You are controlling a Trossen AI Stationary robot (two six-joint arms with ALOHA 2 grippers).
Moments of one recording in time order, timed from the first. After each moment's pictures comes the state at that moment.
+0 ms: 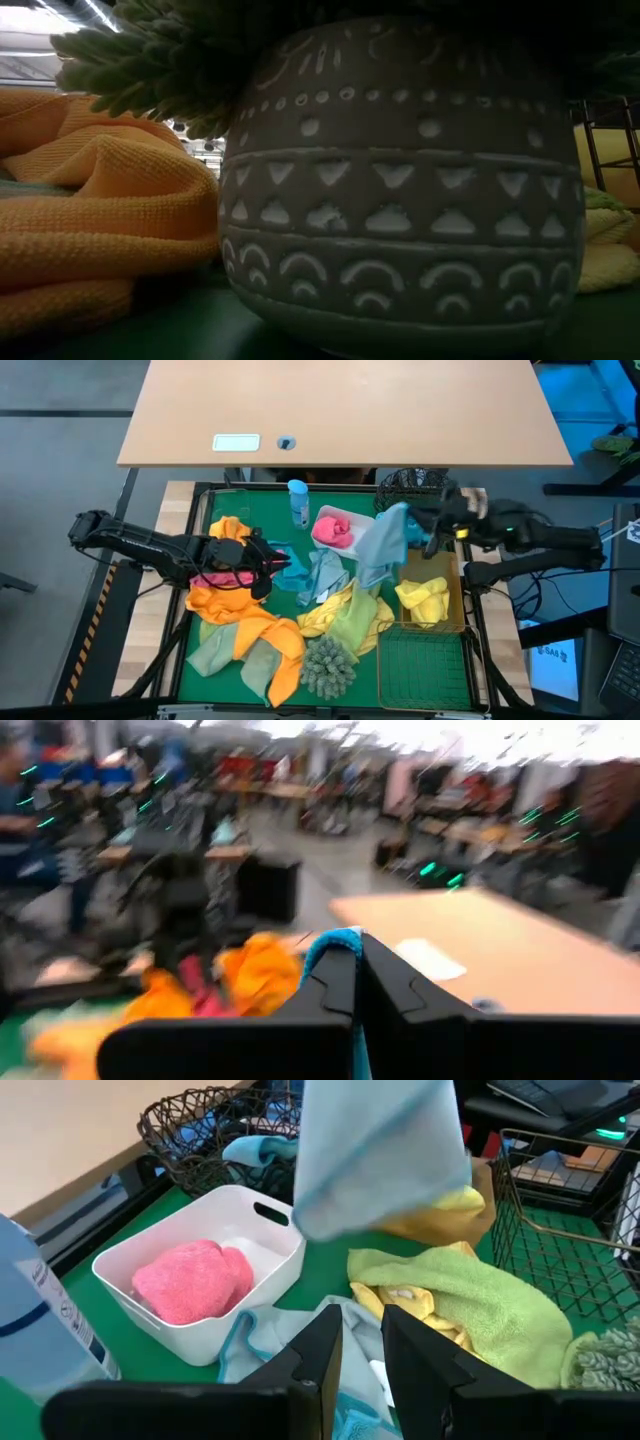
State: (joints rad) left arm -0.14 1.03 0.68 -0.05 -0.35 -0.26; right arm 0.05 0.78 1.00 -0.17 0.39 -0.09
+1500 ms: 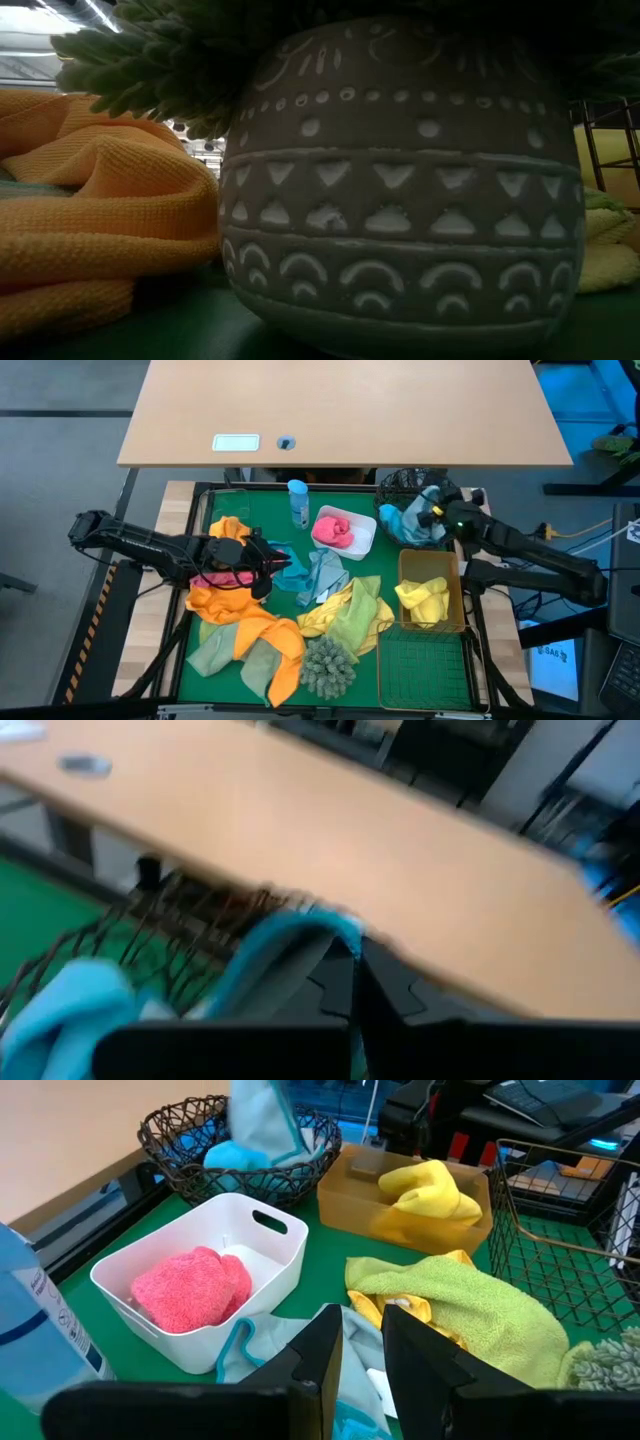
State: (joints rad) left arm -0.14 1.03 0.68 -0.03 -0.35 -0.26; right arm -0.44 0.67 0.60 -0.44 0.81 0.08
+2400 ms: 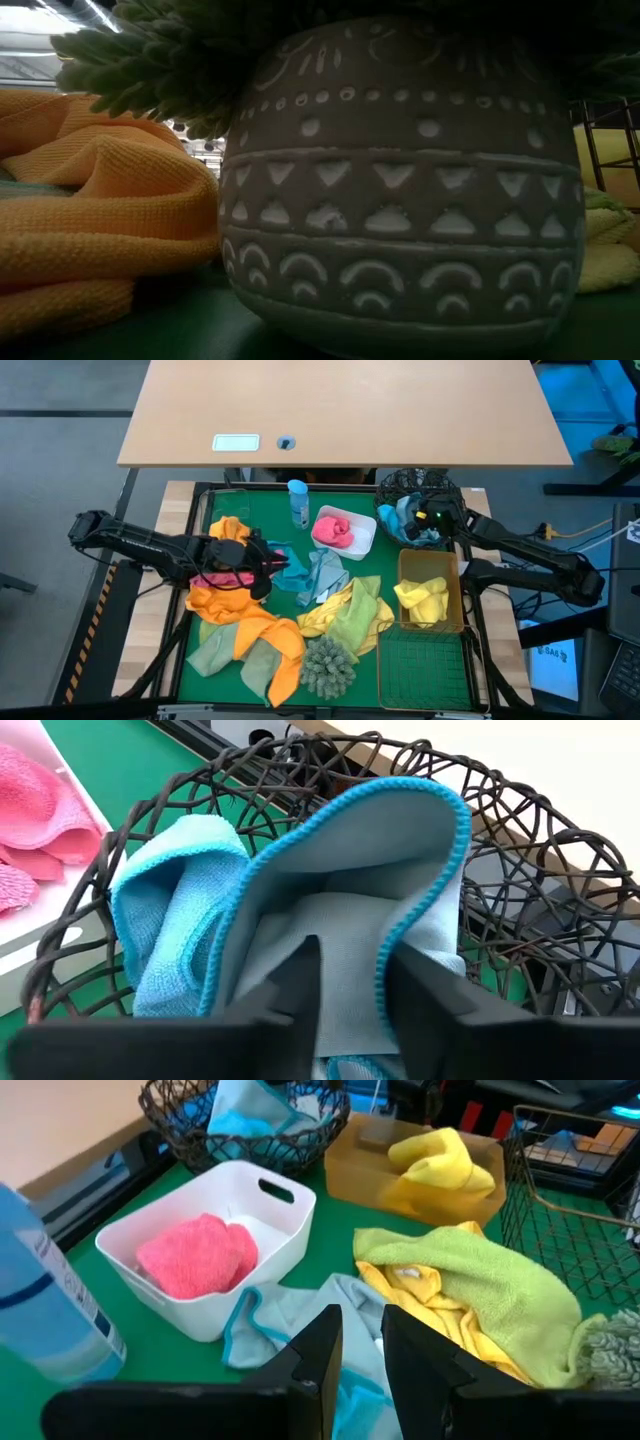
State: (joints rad) left arm -0.14 1.03 0.68 -0.11 -0.35 -0.29; right arm -0.60 0.84 0.56 -0.45 0.37 0.11
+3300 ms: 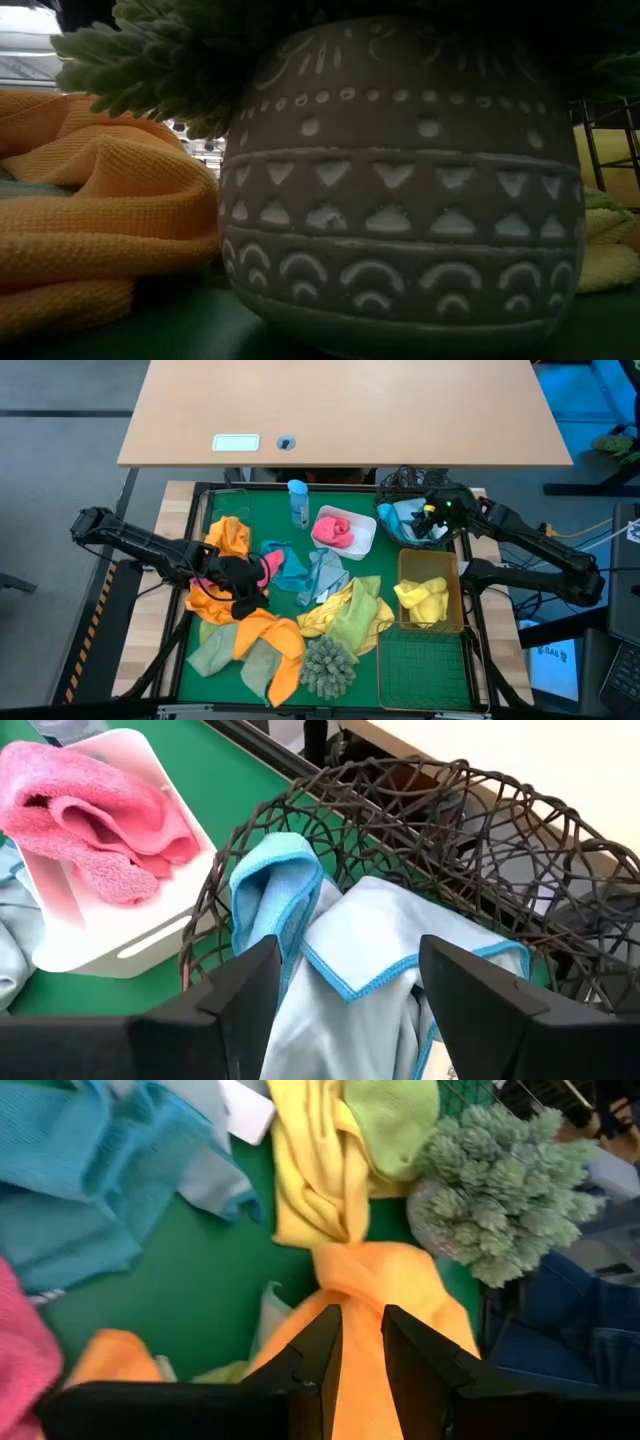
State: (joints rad) left arm -0.25 1.03 0.68 -0.40 0.09 -0.76; right arm -0.60 0.84 0.82 -0.77 0.21 0.16
